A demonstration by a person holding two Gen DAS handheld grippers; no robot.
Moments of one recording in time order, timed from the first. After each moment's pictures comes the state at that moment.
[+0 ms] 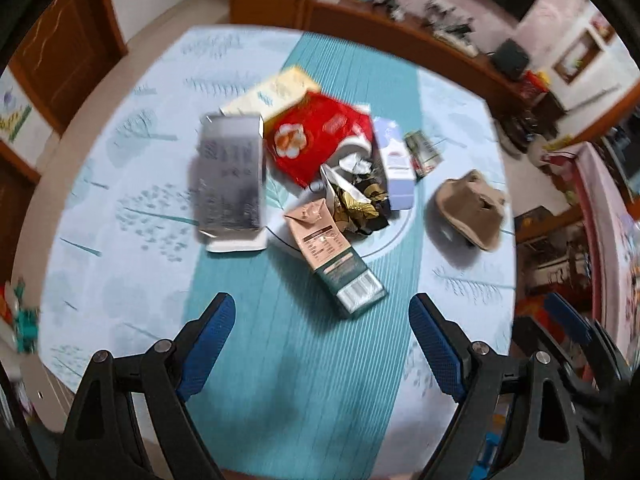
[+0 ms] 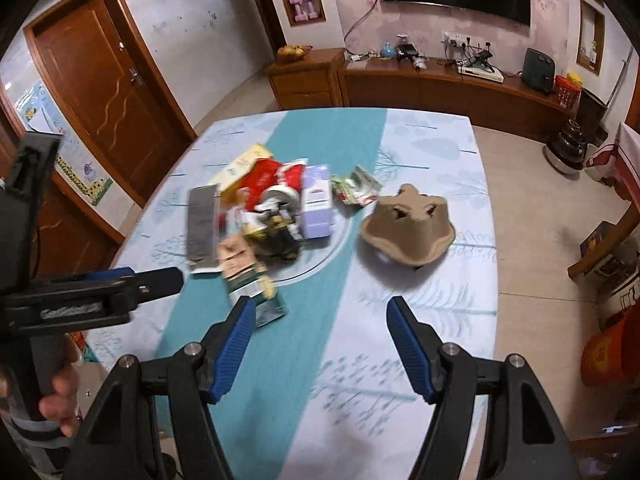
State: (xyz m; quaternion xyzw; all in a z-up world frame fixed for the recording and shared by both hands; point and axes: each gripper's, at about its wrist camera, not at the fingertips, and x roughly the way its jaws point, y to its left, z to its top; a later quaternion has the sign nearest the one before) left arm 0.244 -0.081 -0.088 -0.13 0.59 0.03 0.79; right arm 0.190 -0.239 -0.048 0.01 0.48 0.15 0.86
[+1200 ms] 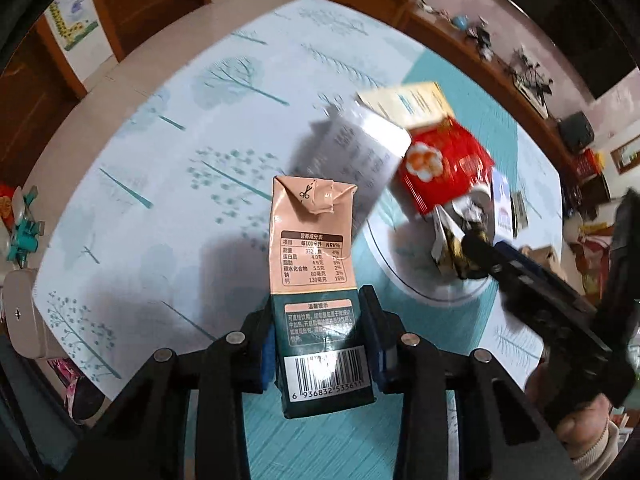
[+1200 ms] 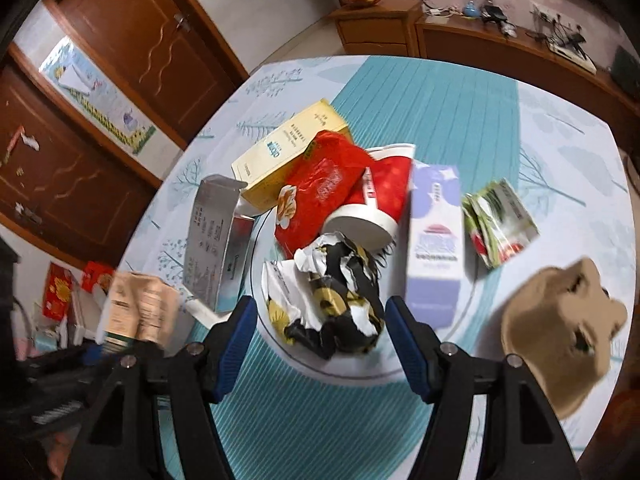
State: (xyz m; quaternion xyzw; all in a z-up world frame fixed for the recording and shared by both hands) left arm 0.244 0.002 -0.127 -0.23 0.57 0.14 0.77; right arm 0.314 -0.131 -0.128 -0.02 0.55 0.27 0.79
